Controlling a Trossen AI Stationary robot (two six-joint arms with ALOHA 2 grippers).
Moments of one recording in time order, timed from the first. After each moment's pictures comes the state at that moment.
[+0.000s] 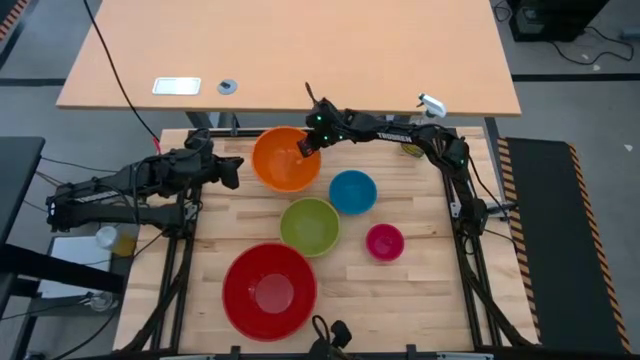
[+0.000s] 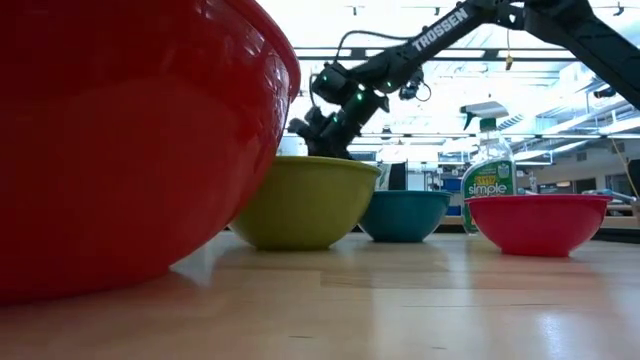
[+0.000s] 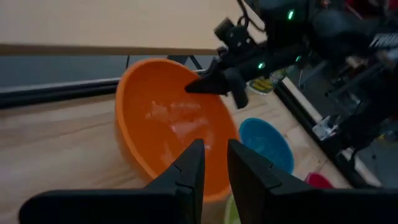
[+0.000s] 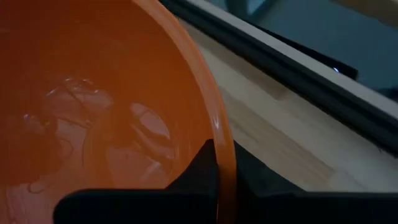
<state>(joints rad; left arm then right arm) 0.18 0.66 0.83 -0.63 -0.47 -0.77 -0.50 2.14 1.75 -0.40 -0.11 0.42</state>
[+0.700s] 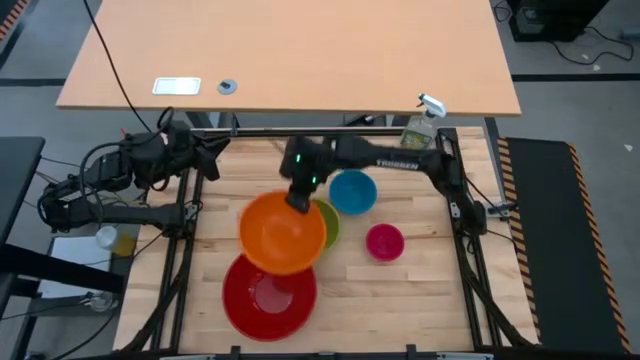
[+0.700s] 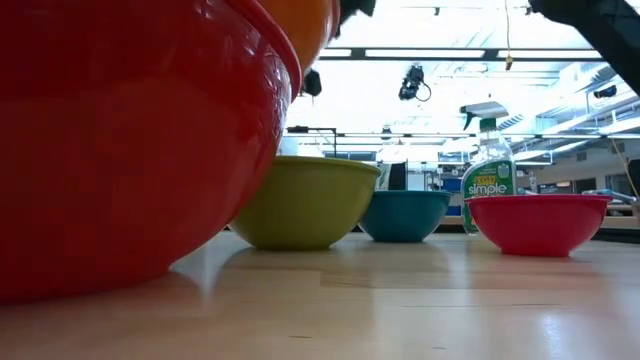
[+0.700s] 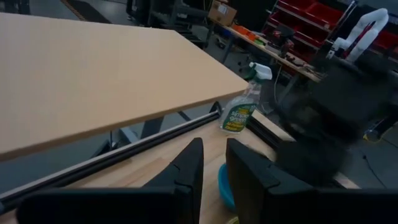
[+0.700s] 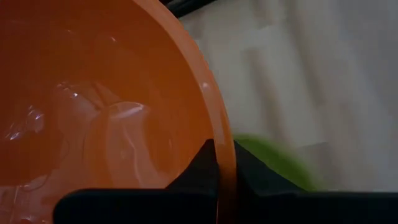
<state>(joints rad) 0.18 0.65 1.05 -0.62 -0.48 -0.49 -0.13 2.14 2.14 -0.87 -0.37 0.28</state>
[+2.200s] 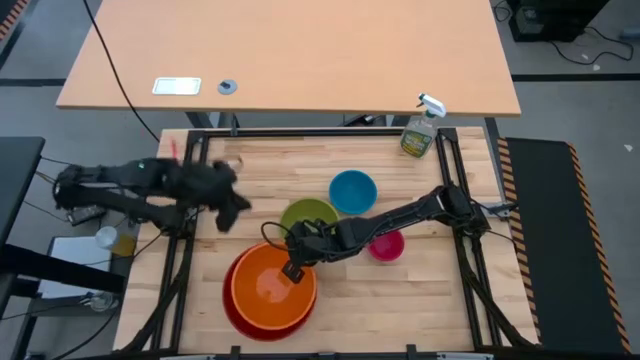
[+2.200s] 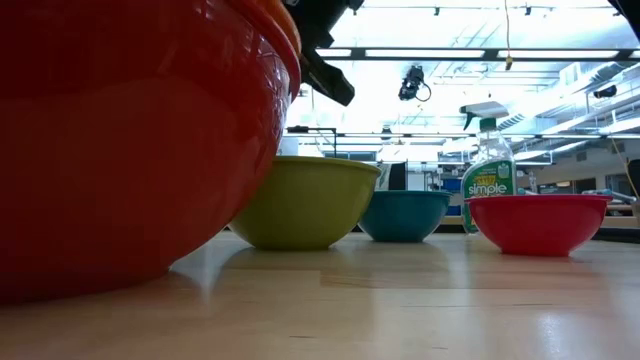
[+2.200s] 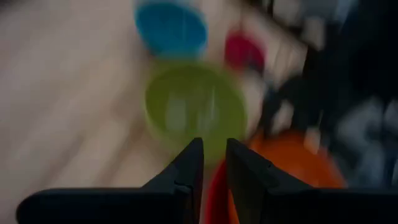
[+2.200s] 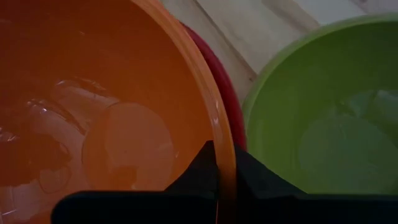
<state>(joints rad) -0.08 0.87 1.05 -0.90 -0.08 -0.62 0.26 2.14 1.84 -0.61 0.24 0.81</state>
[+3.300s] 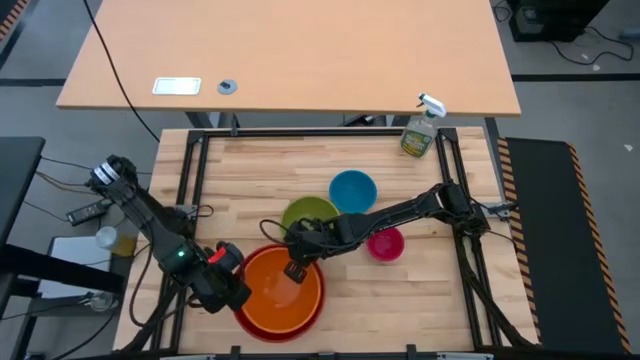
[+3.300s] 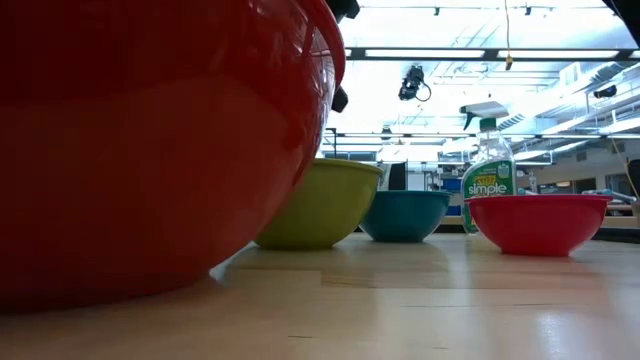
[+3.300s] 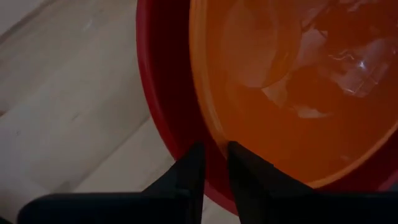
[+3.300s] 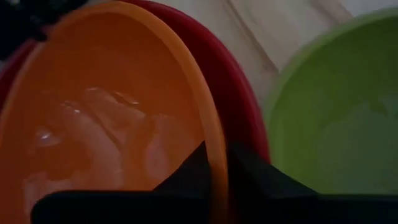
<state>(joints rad) -0.80 1.34 1.05 -0.95 -0.22 -1.65 0.23 2.14 1.84 -0.61 0.10 0.73</state>
